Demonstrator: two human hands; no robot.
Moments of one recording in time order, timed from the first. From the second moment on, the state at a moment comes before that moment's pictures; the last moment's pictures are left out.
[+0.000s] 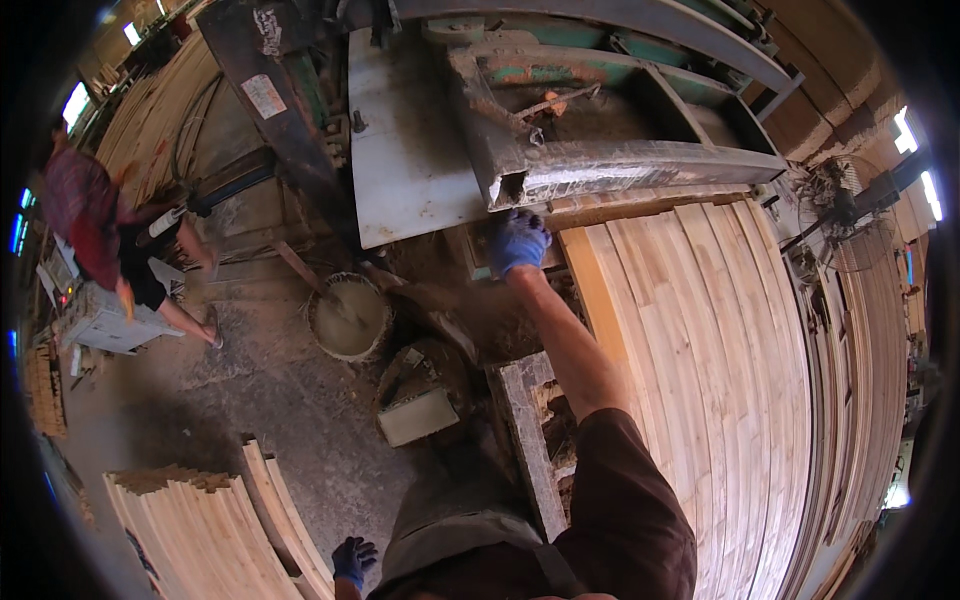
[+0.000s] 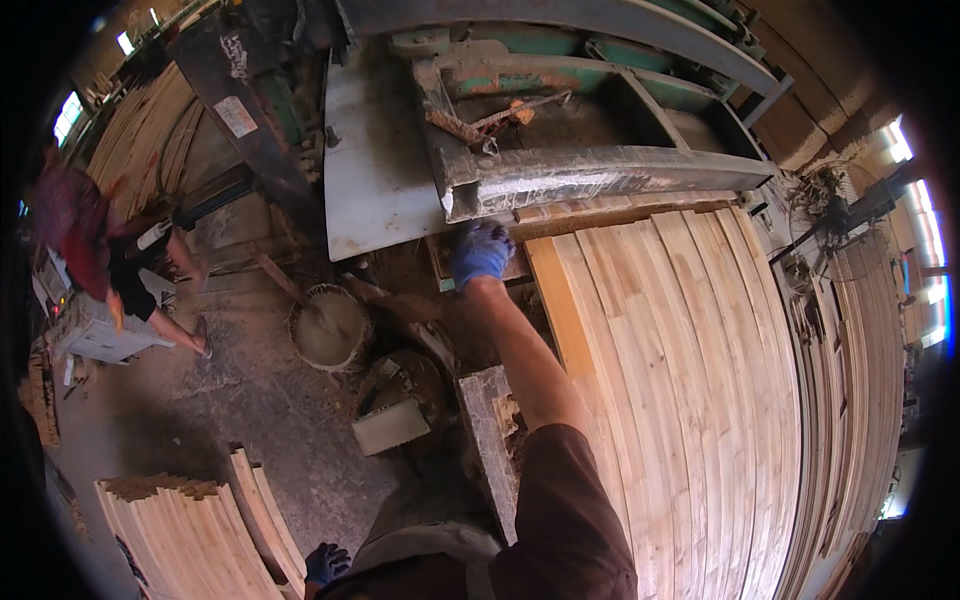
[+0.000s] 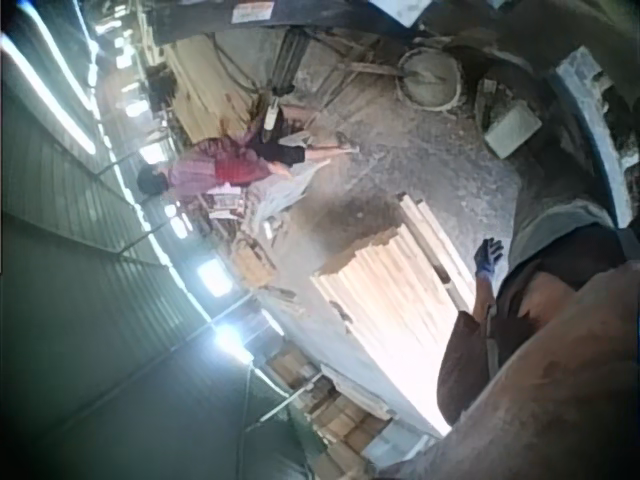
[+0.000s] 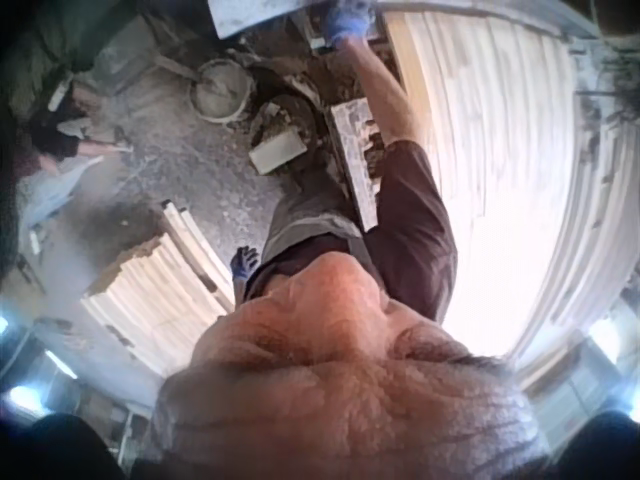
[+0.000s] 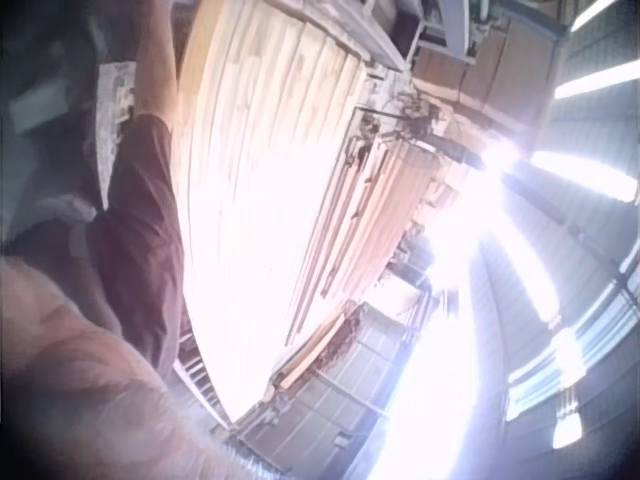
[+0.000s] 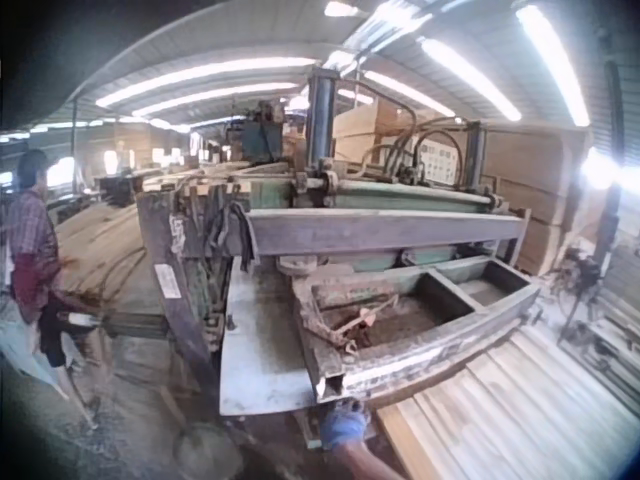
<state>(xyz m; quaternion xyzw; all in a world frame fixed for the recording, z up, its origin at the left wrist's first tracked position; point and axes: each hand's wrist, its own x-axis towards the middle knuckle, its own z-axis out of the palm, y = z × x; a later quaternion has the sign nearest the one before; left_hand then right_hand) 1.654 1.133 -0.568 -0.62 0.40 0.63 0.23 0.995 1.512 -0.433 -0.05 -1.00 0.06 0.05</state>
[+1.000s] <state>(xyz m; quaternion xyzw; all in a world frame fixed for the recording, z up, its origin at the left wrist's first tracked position) 1.332 1.022 -0.537 0.25 0.96 0.10 -0.01 1.118 1.543 -0.396 -0.03 -0.99 0.06 0.08</state>
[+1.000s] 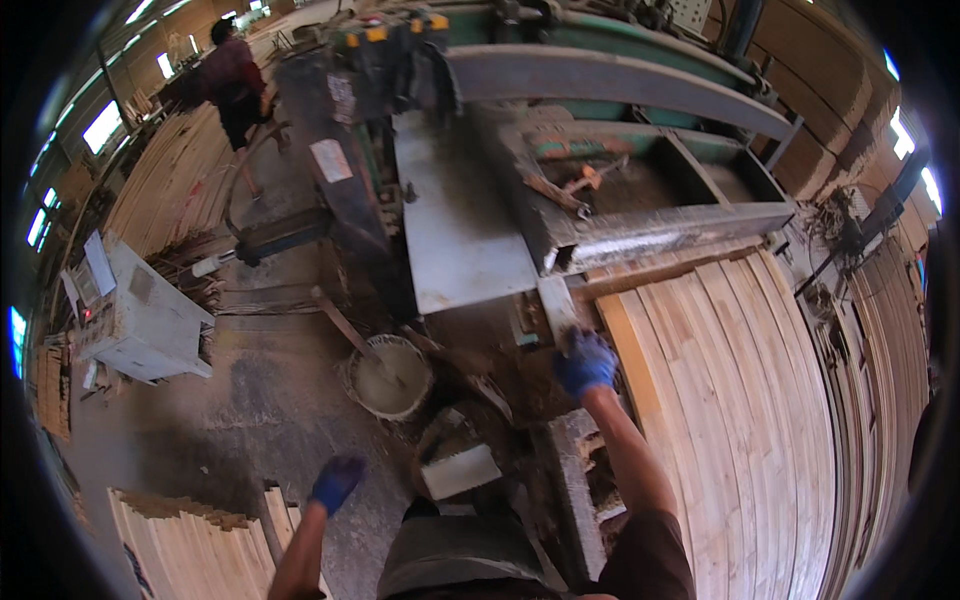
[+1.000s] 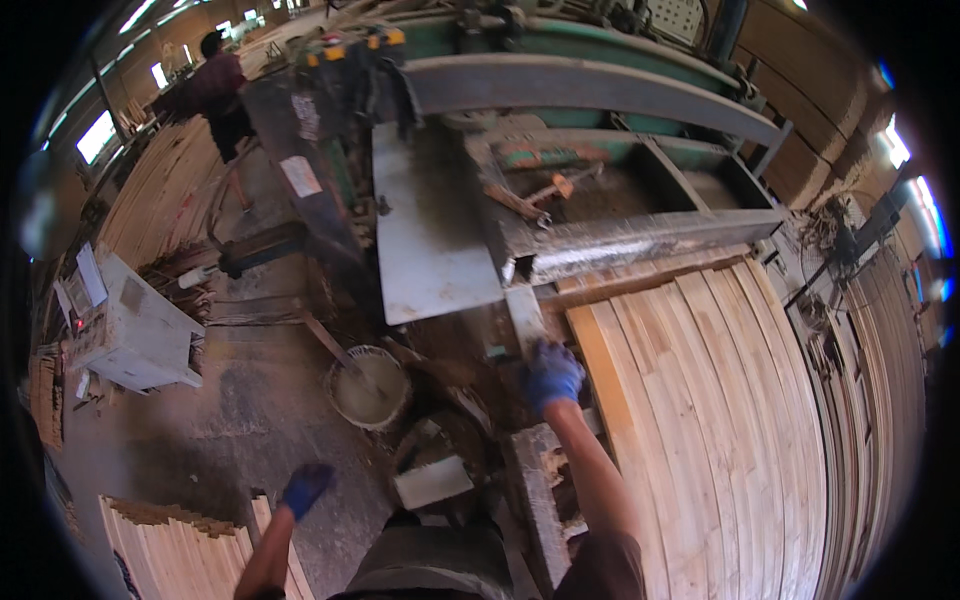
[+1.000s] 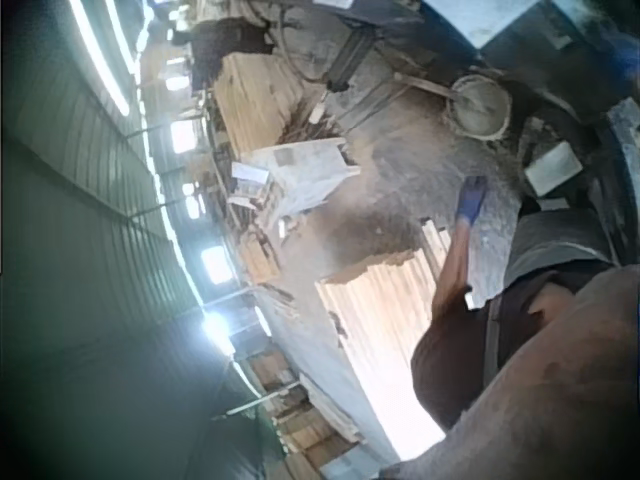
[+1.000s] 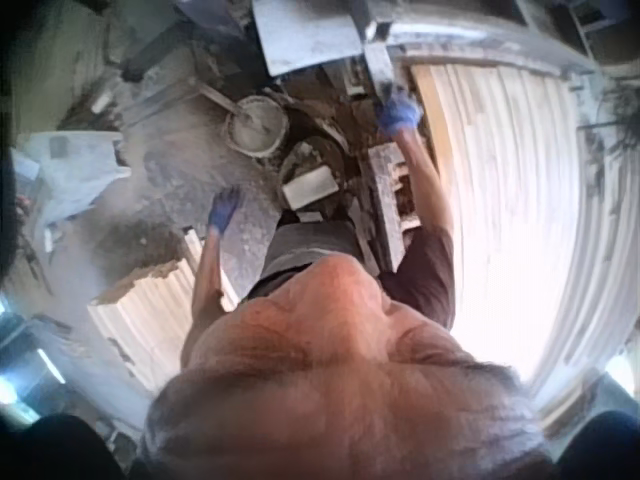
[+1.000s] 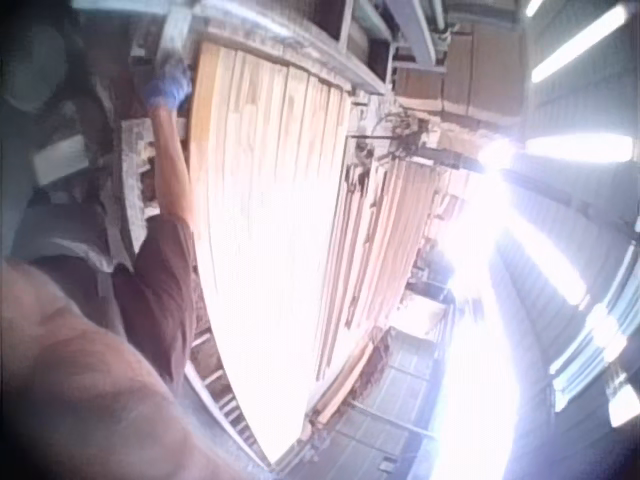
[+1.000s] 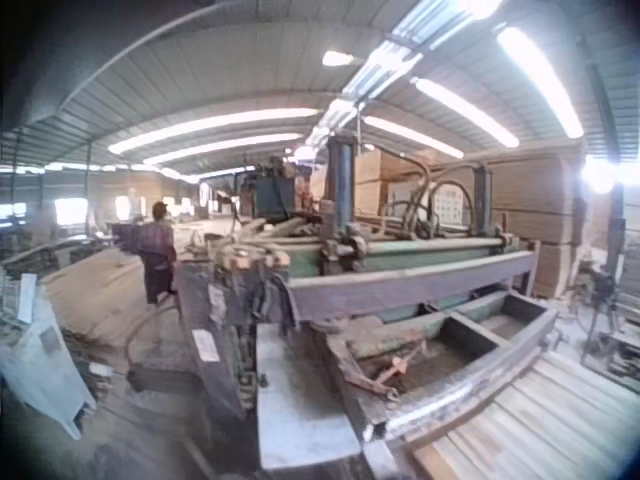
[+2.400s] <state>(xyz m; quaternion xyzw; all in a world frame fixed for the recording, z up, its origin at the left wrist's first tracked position) 1.256 0.996 -0.473 0.28 0.93 0.15 0.20 1.332 1.624 -0.396 -0.38 -0.92 0.03 0.09</state>
